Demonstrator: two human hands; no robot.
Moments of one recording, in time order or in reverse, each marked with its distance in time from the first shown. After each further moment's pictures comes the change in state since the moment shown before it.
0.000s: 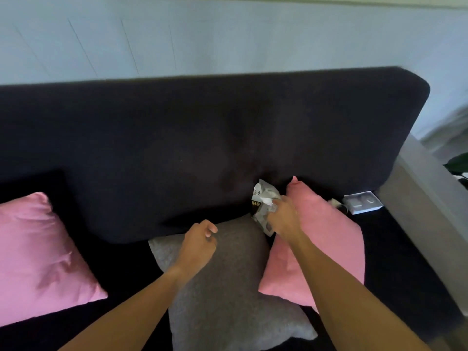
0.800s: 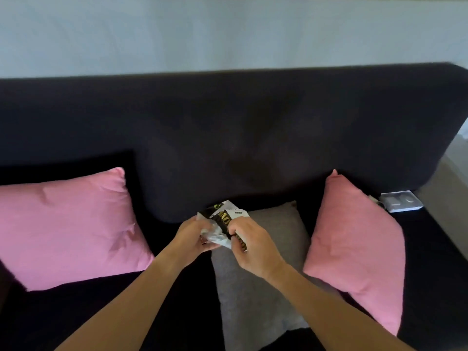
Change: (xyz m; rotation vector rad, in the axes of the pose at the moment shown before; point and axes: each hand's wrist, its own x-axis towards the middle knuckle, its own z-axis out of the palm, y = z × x) left_hand -0.038 -0.061 -0.108 -0.945 -0.144 -0.434; right_hand -0.149 -0.103 0.092 0.172 0.032 -0.857
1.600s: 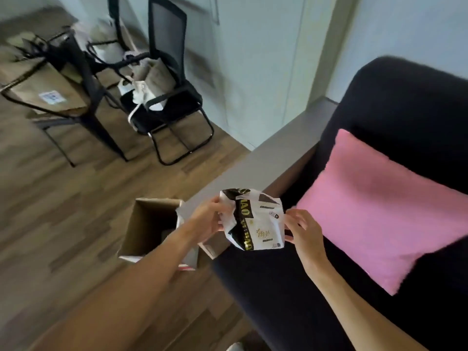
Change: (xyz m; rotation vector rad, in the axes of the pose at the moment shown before) left_hand -0.321 -0.090 -0.552 -0.377 0.441 0.328; right_hand 0.025 -0.433 0.340 0.694 -0.624 0.451
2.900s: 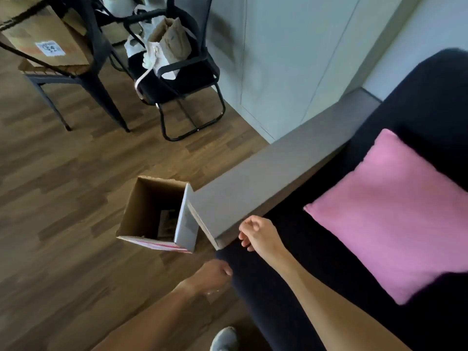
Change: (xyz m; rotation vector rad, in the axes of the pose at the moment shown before) left_hand -0.009 -0.151 -0.071 0.888 0.059 -0.276; right_hand 0.031 0.032 0.147 -0.396 -0.415 0.130
